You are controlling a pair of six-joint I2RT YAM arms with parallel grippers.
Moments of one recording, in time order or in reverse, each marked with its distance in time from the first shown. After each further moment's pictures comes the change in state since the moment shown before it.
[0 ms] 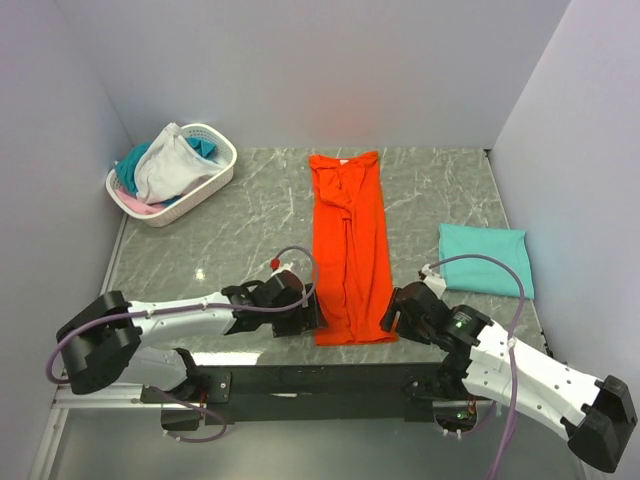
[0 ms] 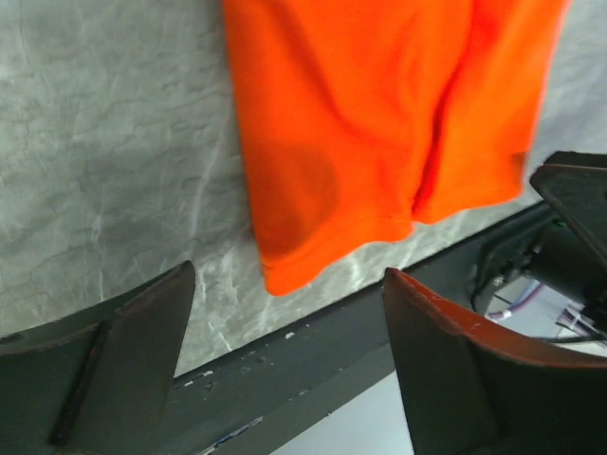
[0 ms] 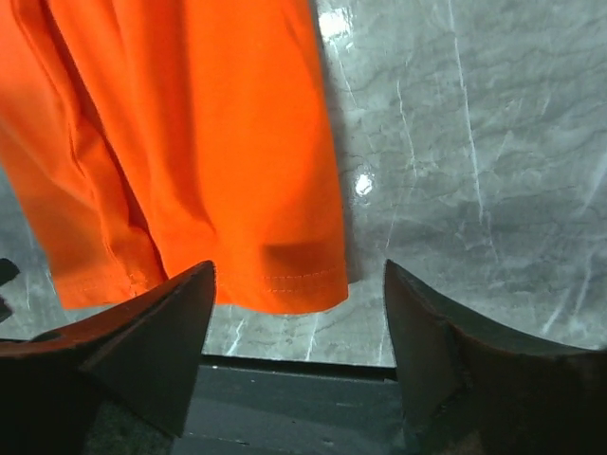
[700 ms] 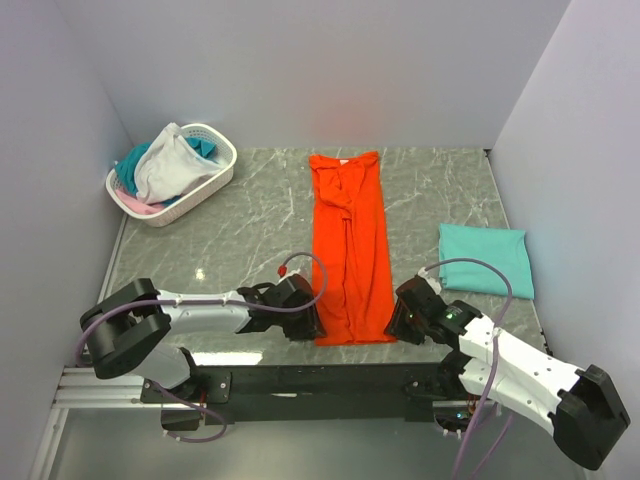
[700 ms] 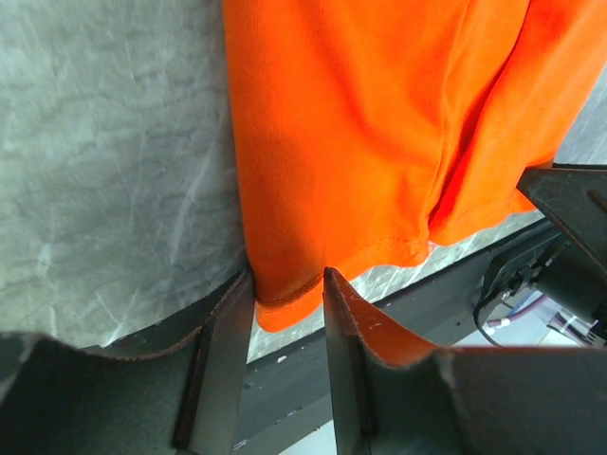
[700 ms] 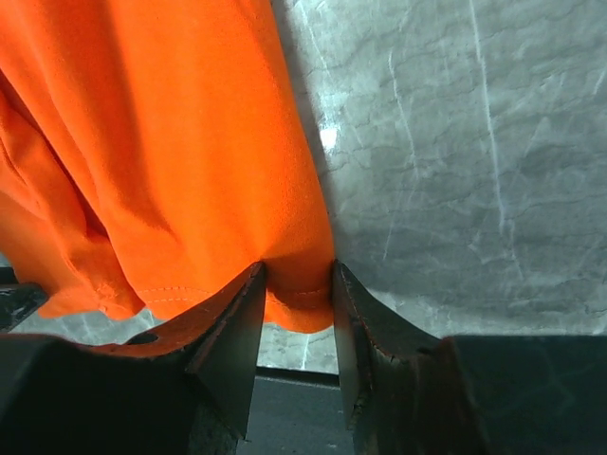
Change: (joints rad) left arm -0.024 0.161 0.014 0.078 0.041 -0.072; right arm -0.135 0.121 -0.065 0.113 -0.182 -0.041
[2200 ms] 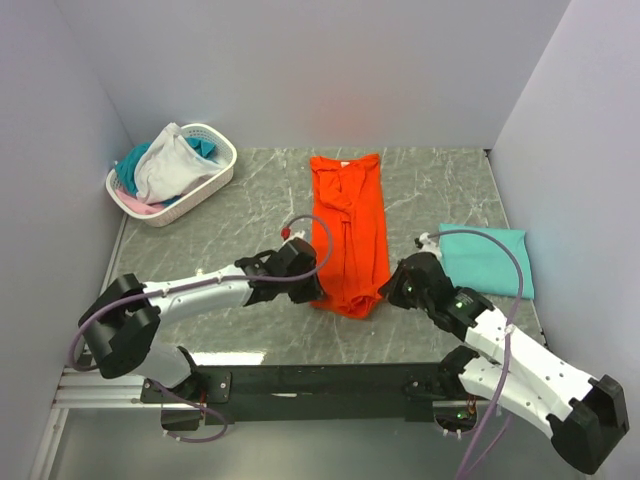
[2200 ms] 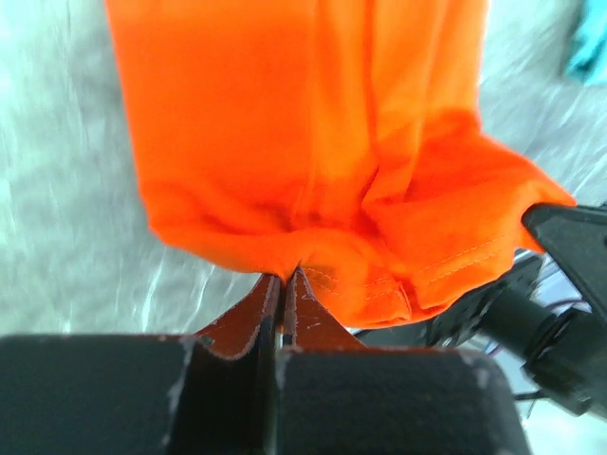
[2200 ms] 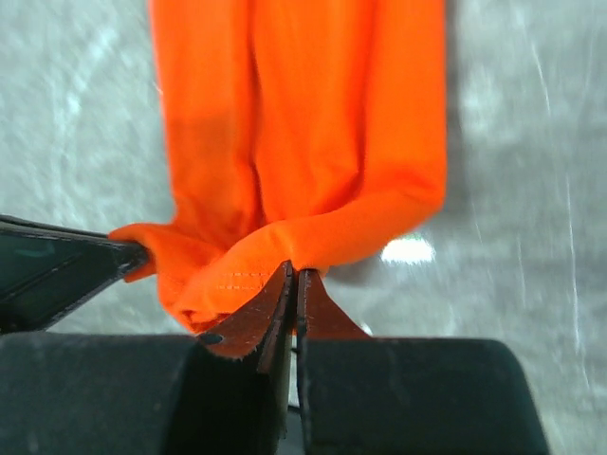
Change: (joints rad) left arm 0.098 -0.003 0.232 -0.149 -0.073 0.154; right arm -0.031 -0.027 0.173 0.130 0.062 -0.129
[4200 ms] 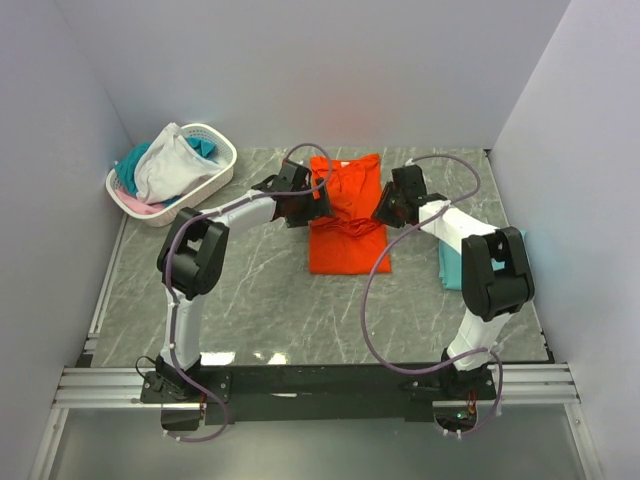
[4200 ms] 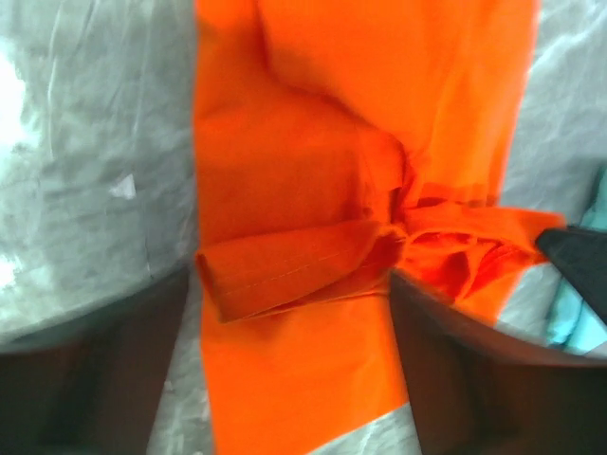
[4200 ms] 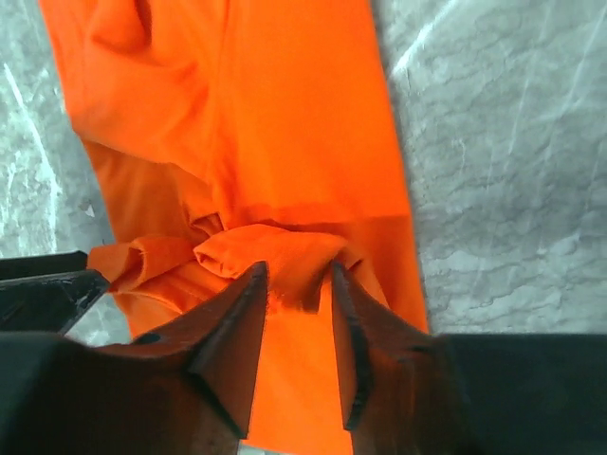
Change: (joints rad) left arm 0.412 0.640 0.692 -0.026 0.135 0.331; right arm -0.386 0.983 0.650 0.266 -0.149 -0.233
